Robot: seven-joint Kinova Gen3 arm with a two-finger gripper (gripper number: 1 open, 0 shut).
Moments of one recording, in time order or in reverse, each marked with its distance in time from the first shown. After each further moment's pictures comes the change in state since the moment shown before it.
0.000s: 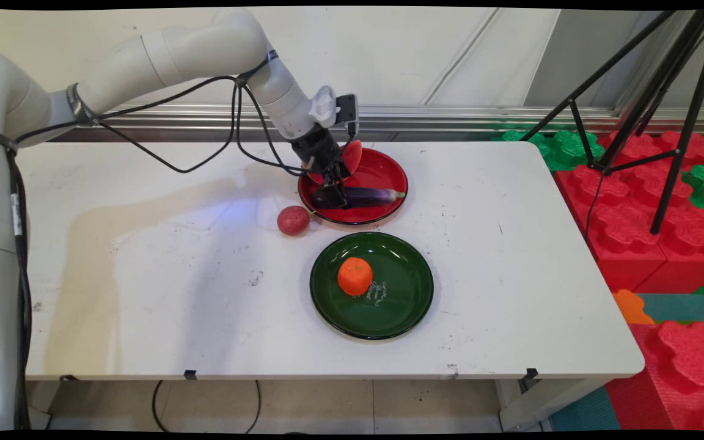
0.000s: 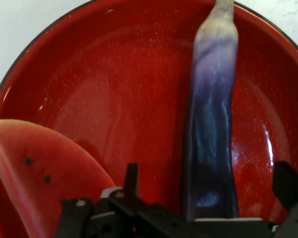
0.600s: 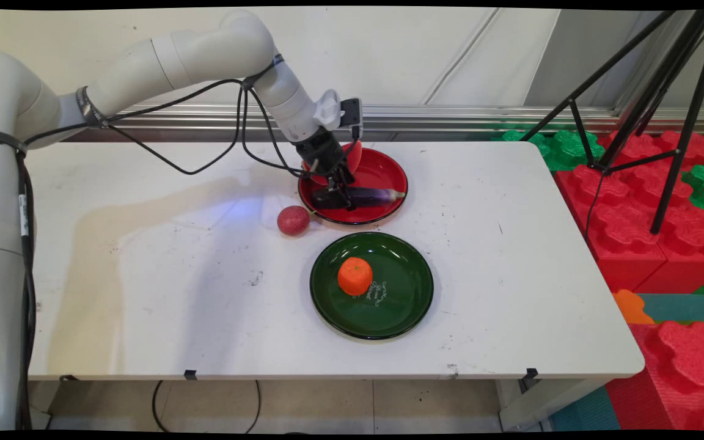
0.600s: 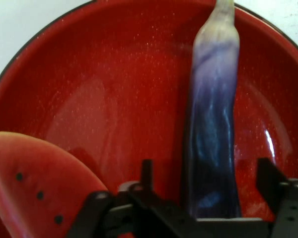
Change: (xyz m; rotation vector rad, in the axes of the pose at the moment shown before) arm 0.003 -0.003 0.011 -0.016 -0.002 0.008
